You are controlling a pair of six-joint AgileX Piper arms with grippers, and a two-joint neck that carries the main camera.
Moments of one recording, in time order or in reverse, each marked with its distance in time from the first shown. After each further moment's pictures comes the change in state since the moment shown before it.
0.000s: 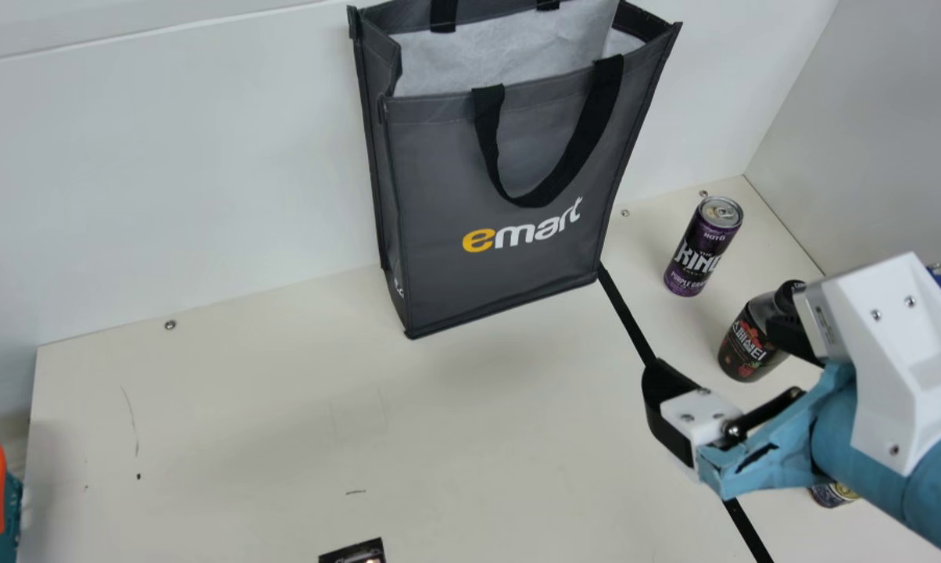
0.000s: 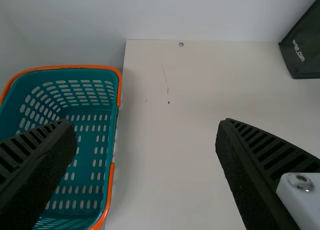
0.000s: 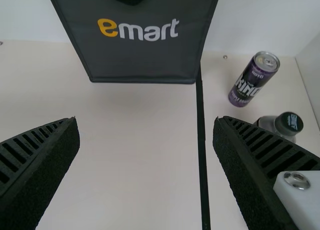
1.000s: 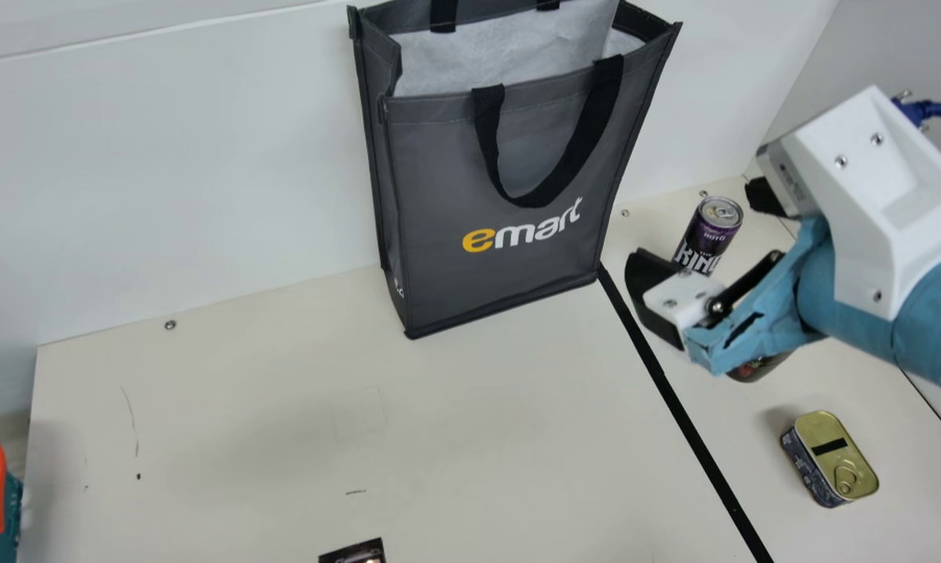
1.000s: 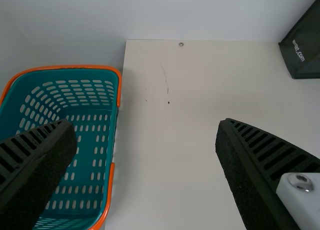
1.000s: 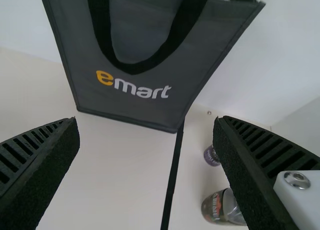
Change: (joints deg) left arm 0.0 0.0 0.0 0.0 0.0 0.0; right arm -8.6 14.1 -17.8 10.0 -0.8 -22.0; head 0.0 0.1
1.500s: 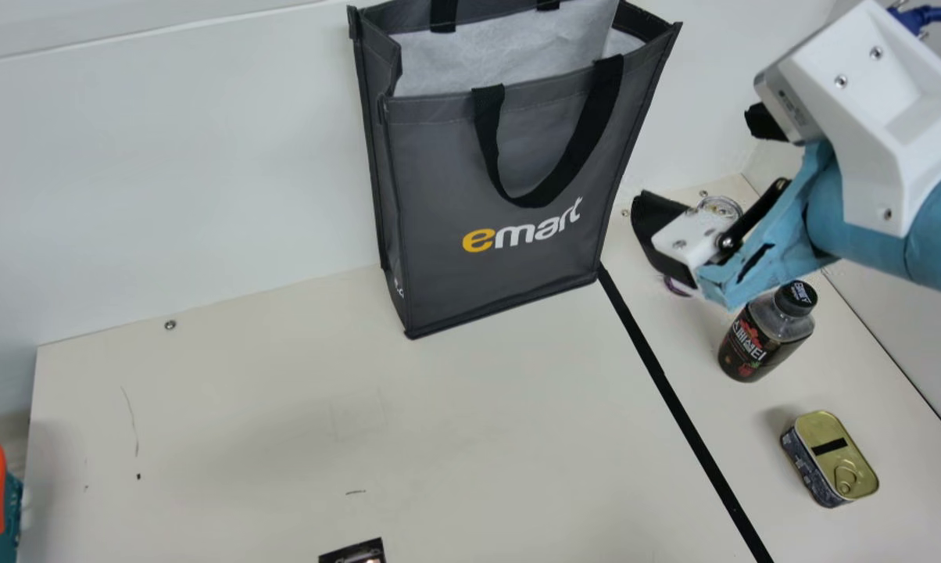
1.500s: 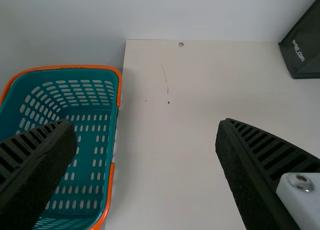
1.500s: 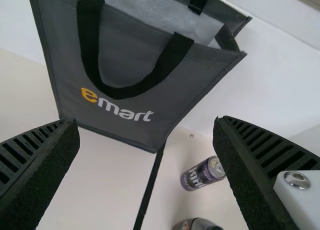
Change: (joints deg) left arm 0.0 0.0 0.0 0.0 0.0 0.0; right arm -5.6 7.8 -10.3 6.6 2.0 -12.3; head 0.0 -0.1
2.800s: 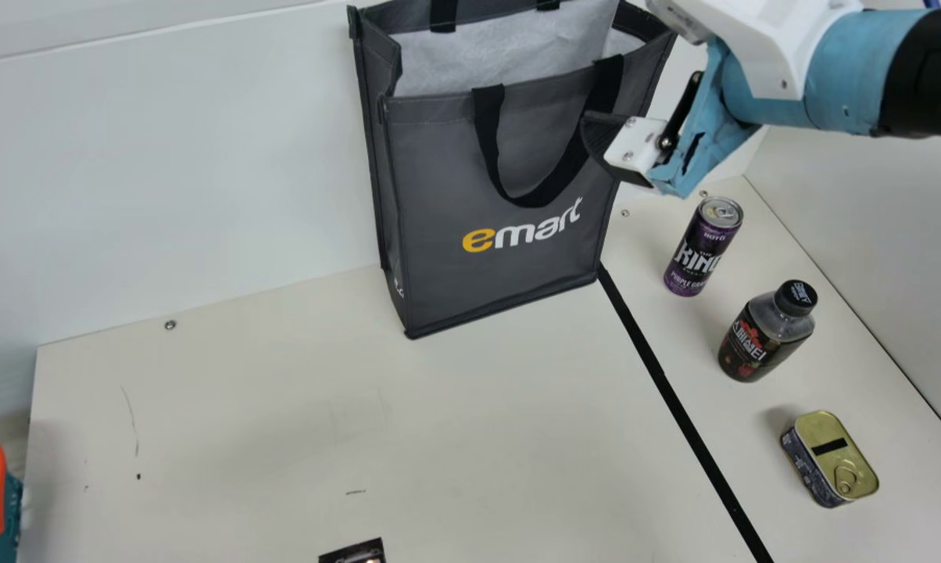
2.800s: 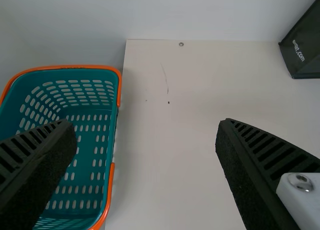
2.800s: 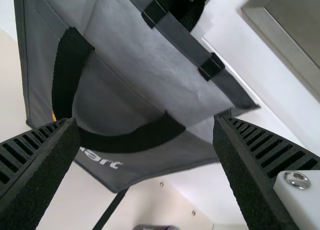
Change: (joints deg) left arm 0.0 0.0 0.0 0.0 0.0 0.0; right arm 1.6 20.4 -21.5 6.7 1.8 -20.5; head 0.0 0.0
